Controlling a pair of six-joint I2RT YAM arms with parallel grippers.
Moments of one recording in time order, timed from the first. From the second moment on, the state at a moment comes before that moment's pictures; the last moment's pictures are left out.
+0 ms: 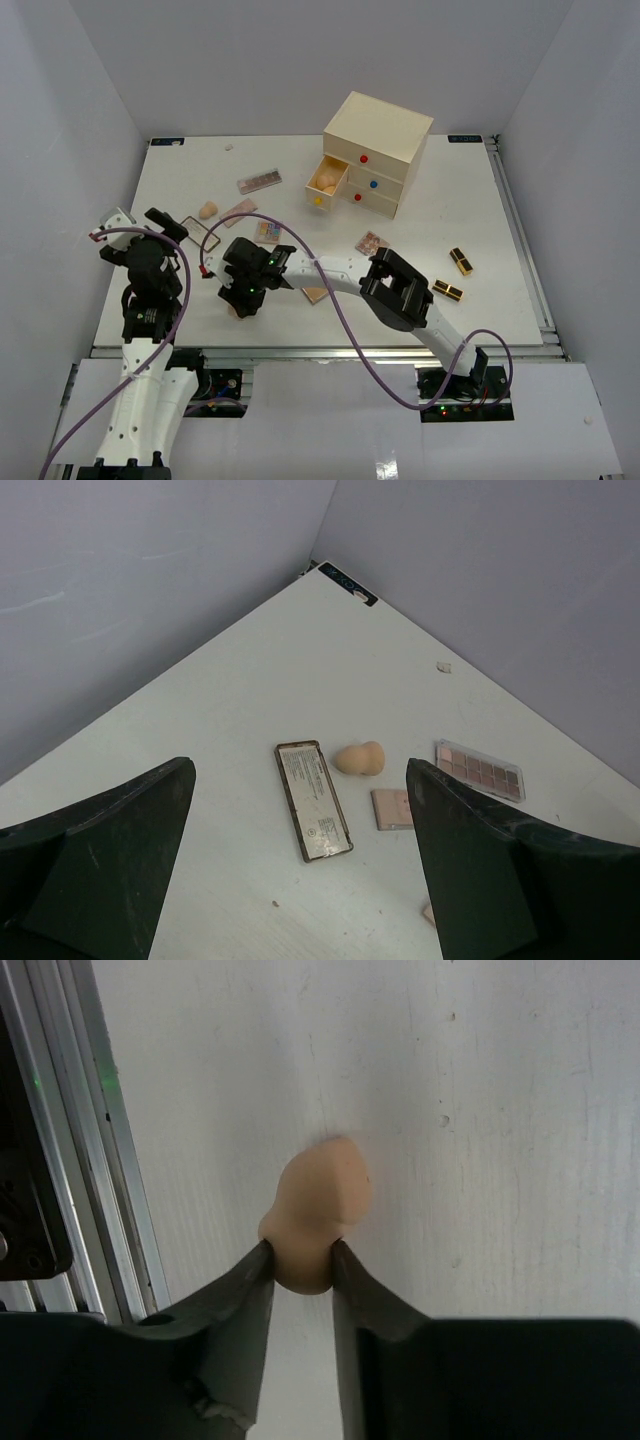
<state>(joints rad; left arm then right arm) -0.01 0.57 0.60 -0.10 -0.56 -0.38 1.20 2.28 1.83 -0.47 -0.34 -0.08</state>
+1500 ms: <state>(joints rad) -0.01 0.72 0.60 -0.07 -0.06 -0.30 0.62 1.96 1.87 -0.55 0.01 -0.54</state>
